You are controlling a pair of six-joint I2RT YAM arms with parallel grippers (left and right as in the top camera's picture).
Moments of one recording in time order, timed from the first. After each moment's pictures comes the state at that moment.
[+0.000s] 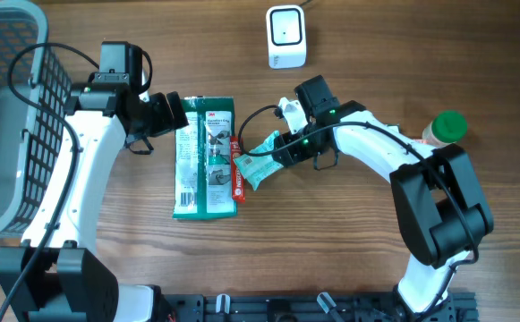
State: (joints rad) left arm -0.05 1.59 1.35 -1.01 0.02 -0.38; right arm 0.44 1.95 1.20 -0.54 -0.37 0.01
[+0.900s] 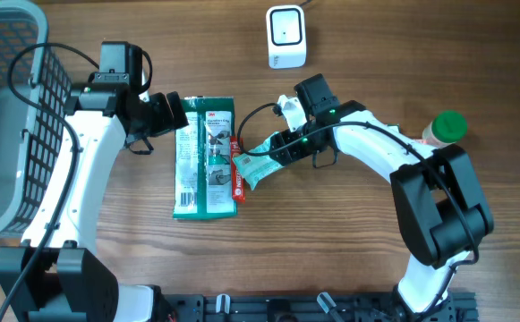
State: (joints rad) left arm -0.05 1.59 1.35 -1.01 0.02 -0.38; right arm 0.45 1.95 1.20 -0.50 -0.38 0.01
